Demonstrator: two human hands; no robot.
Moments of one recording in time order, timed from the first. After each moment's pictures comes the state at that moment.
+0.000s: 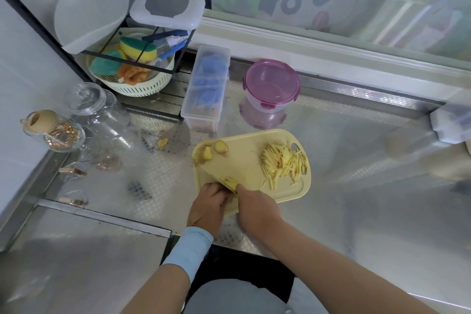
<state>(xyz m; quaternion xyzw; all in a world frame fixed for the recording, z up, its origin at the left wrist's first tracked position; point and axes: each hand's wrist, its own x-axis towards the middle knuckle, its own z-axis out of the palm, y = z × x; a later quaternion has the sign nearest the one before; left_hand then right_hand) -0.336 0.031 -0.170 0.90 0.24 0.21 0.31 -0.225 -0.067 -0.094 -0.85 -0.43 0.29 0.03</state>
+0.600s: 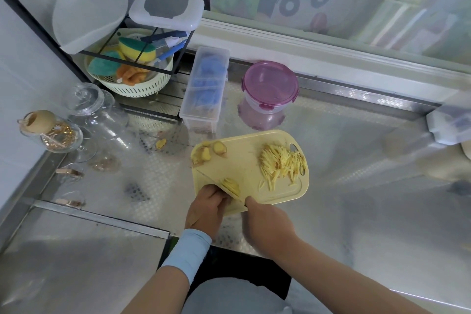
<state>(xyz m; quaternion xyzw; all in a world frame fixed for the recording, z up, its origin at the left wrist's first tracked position) -0.337 0.031 -0.170 0.89 0.26 0.21 0.31 -0.231 -0.106 -0.107 -0.86 -0.42 0.27 0.04</state>
